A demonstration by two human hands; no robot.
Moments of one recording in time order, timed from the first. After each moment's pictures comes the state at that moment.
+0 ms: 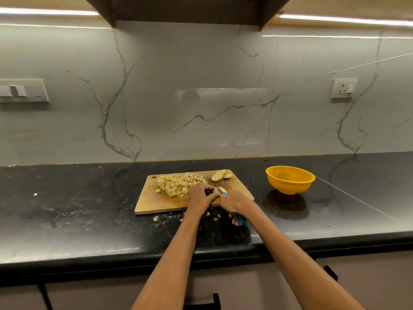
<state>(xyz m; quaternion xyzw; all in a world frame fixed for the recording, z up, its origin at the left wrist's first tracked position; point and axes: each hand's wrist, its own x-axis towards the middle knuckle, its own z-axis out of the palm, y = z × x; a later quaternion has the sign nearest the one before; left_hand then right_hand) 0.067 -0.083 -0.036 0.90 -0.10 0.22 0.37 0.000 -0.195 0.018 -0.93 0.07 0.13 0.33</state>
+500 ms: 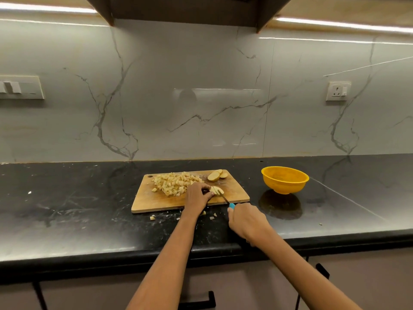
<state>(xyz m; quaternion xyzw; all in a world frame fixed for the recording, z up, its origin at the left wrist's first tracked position) 0.063 -0.086 -0.035 0.90 -0.08 0.21 0.37 -0.051 -0.214 -0.006 -0.98 0.05 -0.04 0.19</state>
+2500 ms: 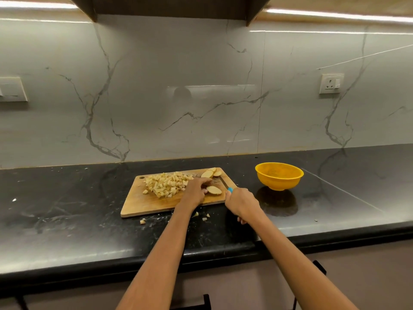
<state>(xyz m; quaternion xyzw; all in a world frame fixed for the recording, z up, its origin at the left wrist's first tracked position) 0.081 -0.098 -0.023 0.93 -0.15 0.15 0.32 0.000 -0.230 0.001 -0.96 0.10 -0.04 0.27</state>
